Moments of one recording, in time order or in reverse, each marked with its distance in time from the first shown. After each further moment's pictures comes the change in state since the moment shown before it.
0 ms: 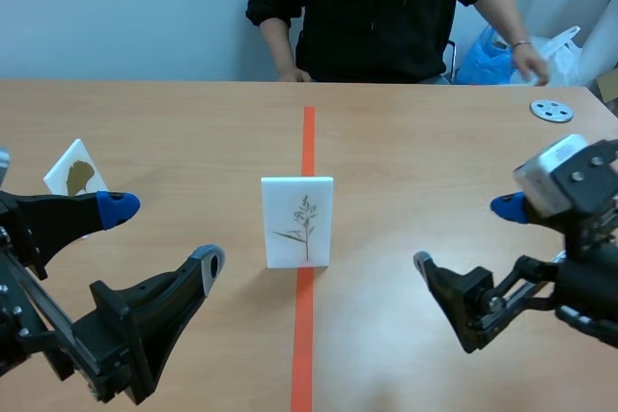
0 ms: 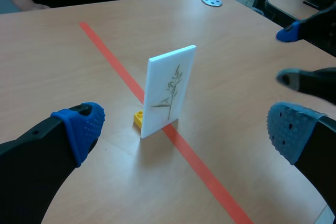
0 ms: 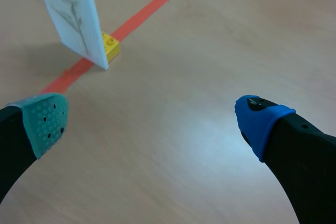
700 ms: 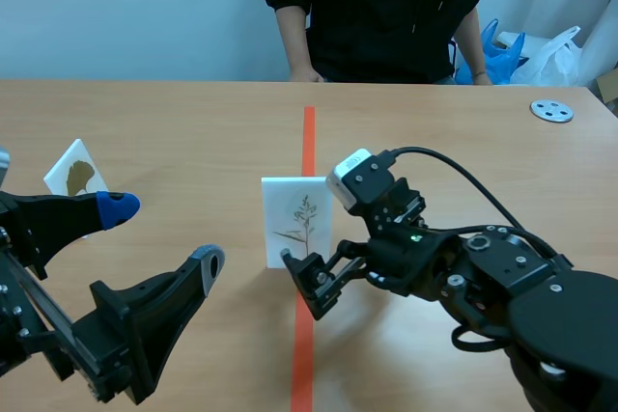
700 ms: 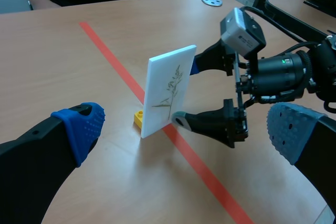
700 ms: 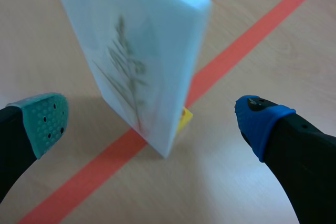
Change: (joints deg) left arm 0.0 0.0 0.0 0.0 0.0 0.0 0.0; right arm 28.5 -17.9 -20.7 -32.2 -11.1 -1.9 5.5
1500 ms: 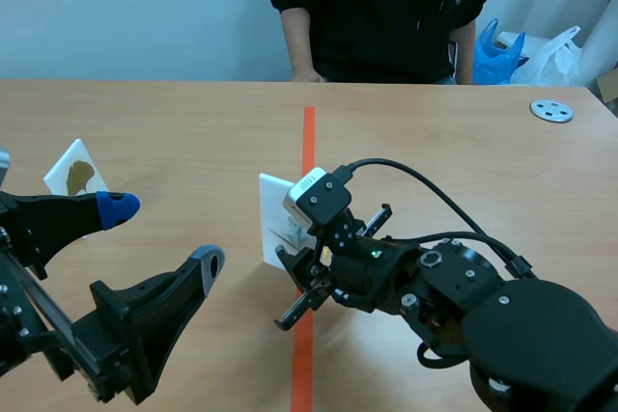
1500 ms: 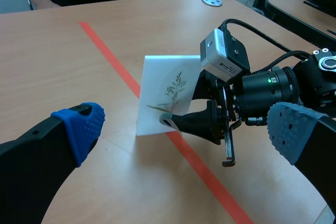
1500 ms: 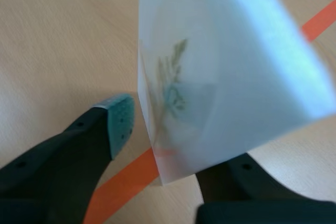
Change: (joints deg) left arm 0.0 0.0 0.0 0.0 0.0 0.0 0.0; right arm 0.6 -2.4 -4.7 -2.1 -4.5 -3.0 0.8
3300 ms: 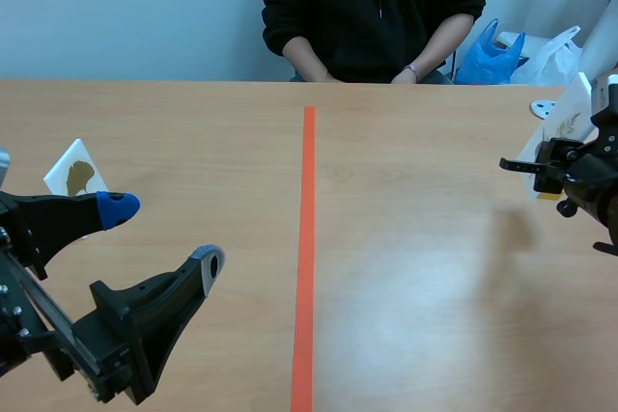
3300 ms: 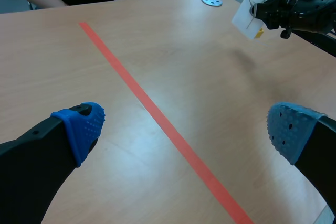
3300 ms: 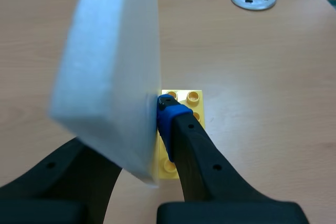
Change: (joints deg) left arm 0.0 0.0 0.0 0.0 0.0 0.0 0.0; right arm 8.0 9.5 36.7 -11.1 21.5 -8.8 -3.3
